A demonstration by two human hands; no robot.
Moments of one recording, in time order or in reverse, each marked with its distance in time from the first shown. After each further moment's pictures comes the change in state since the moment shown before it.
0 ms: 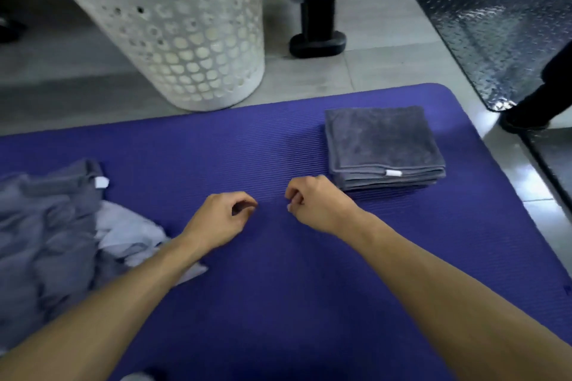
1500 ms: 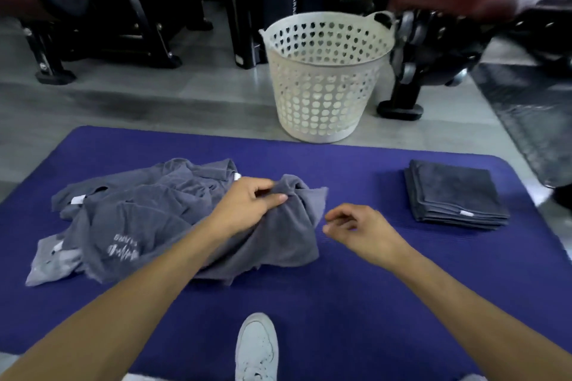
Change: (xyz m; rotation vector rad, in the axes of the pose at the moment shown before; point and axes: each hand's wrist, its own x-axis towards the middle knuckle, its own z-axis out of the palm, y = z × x) left_hand -0.216 -0.024 -0.223 -0.428 0.183 -0.022; right_hand -0.121 -0.246 0.047 0.268 0.065 -0.002
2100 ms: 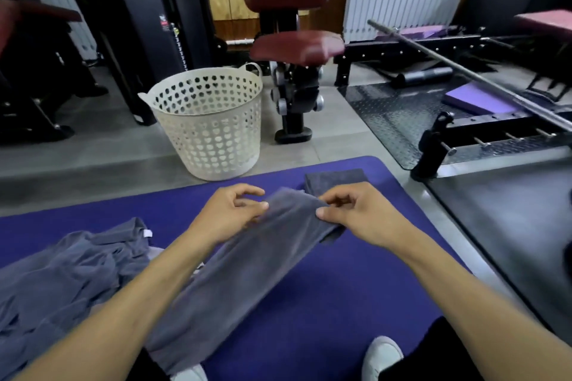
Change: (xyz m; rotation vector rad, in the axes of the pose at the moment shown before) left_hand -0.009 0.156 0.121 -0.140 -0.163 -0.024; right_hand -0.142 0.018 -0.169 0.108 0.299 -0.081
